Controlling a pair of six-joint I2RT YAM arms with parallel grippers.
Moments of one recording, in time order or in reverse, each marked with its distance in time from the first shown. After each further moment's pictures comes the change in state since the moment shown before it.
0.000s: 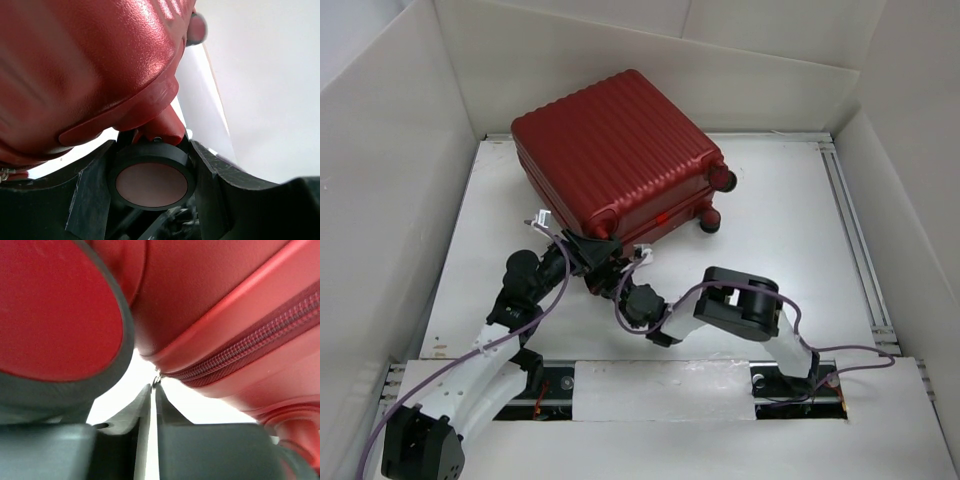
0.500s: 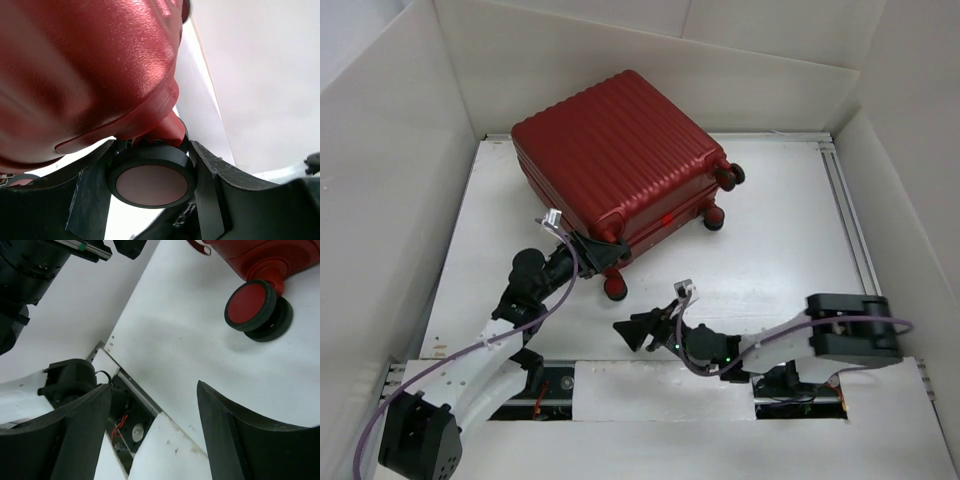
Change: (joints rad) left arm -0.035 0.057 -0.005 0.059 0.051 -0.021; right arm 0.248 -0.584 -0.577 -0.264 0.021 0.061
